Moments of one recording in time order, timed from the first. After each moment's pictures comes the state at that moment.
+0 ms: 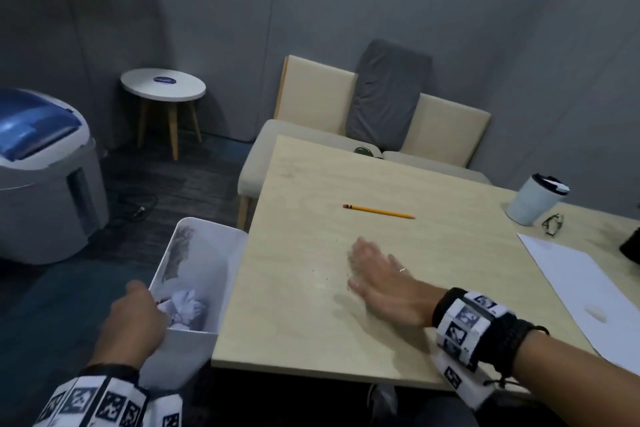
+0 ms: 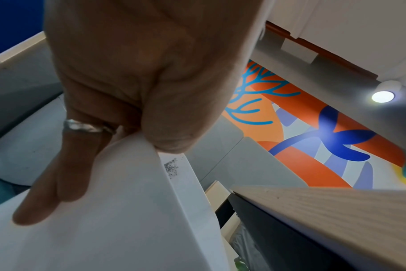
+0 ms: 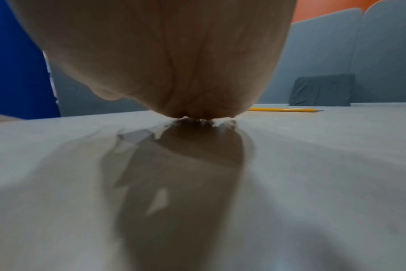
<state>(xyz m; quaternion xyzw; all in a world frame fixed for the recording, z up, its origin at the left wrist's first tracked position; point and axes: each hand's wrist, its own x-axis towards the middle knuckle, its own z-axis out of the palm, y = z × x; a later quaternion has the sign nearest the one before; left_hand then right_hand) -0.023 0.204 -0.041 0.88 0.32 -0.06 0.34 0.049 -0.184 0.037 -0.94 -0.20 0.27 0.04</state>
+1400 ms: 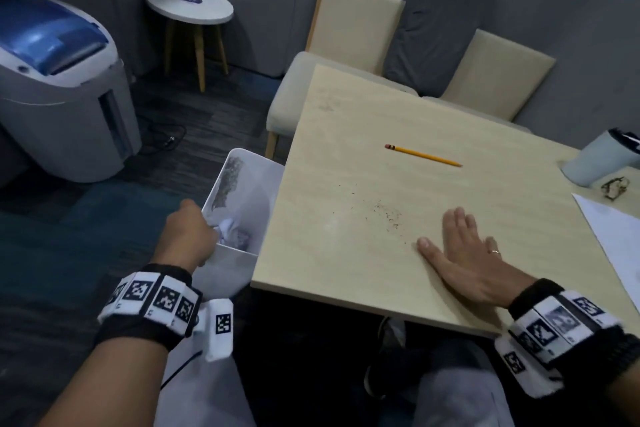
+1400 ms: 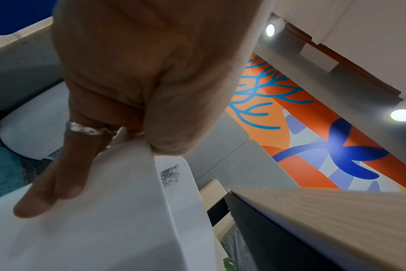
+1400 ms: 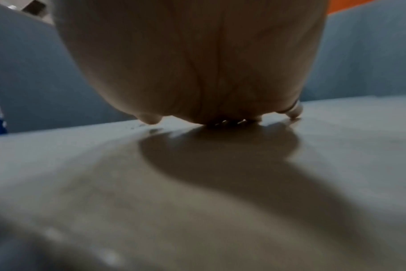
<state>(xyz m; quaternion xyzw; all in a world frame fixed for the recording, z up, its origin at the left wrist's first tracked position) -0.006 0.196 -0.046 0.87 0.30 -0.09 0.37 0.018 -0.214 0.025 -0.97 0.00 0.25 0.00</state>
